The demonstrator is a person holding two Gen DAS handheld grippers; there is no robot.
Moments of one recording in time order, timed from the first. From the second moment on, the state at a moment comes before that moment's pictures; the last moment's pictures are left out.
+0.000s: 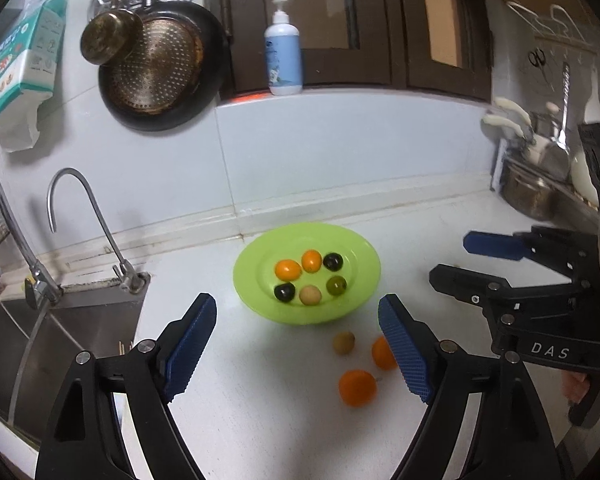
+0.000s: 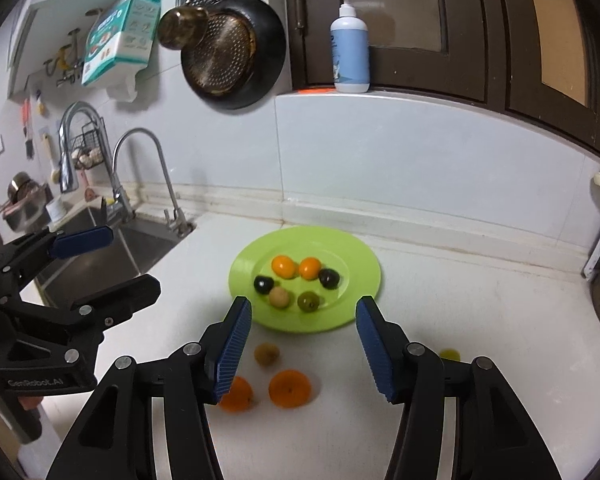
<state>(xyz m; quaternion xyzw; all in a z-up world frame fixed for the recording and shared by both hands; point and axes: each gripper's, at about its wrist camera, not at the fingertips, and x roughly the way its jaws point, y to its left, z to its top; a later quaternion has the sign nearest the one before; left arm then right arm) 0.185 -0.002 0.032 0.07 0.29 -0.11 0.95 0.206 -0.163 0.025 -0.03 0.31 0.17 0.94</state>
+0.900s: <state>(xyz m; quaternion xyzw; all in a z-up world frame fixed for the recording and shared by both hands) 0.189 -0.025 -0.056 0.12 0.37 -0.20 0.90 0.207 -0.151 -0.058 -0.13 0.42 0.22 0.87</state>
